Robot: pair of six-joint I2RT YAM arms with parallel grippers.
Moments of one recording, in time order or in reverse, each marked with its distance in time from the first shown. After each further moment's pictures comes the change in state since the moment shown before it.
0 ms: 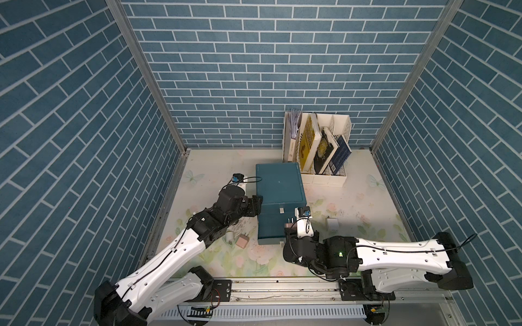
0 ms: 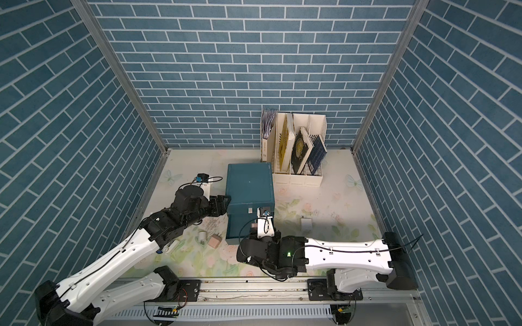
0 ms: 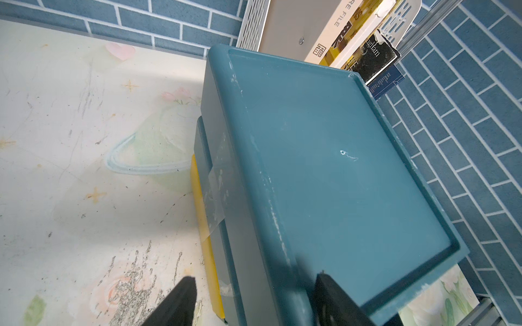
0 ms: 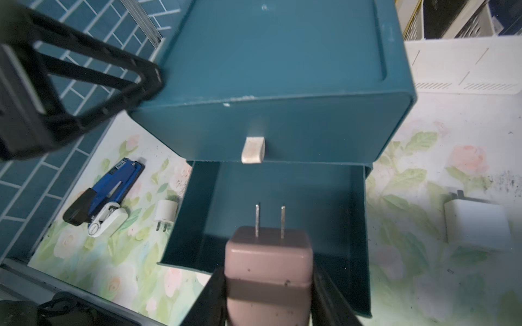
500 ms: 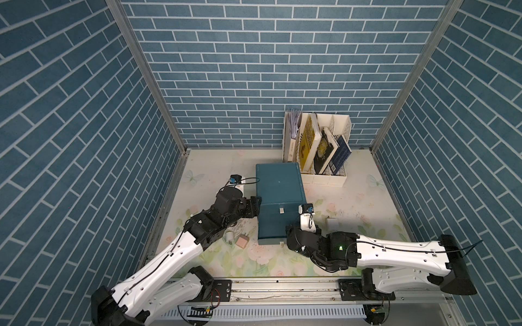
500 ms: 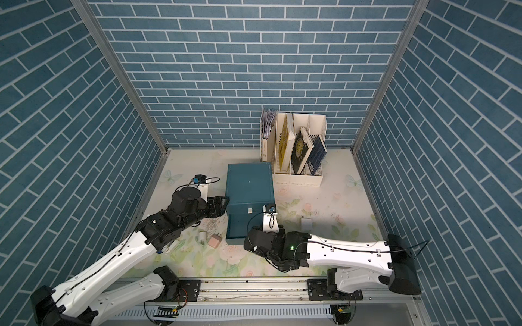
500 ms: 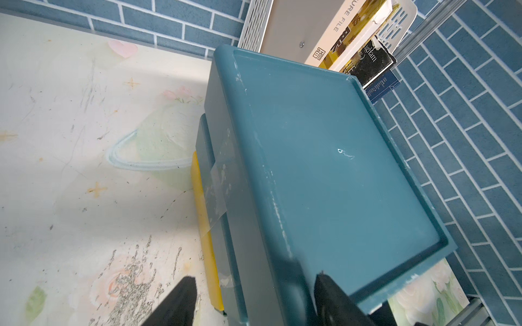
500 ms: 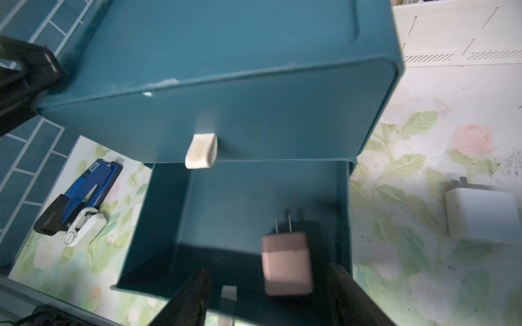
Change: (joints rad) left arm 0.000 -0.058 0.000 -0.042 -0.008 -0.025; right arm -0.084 -0.048 -0.072 0.067 -0.079 -0.034
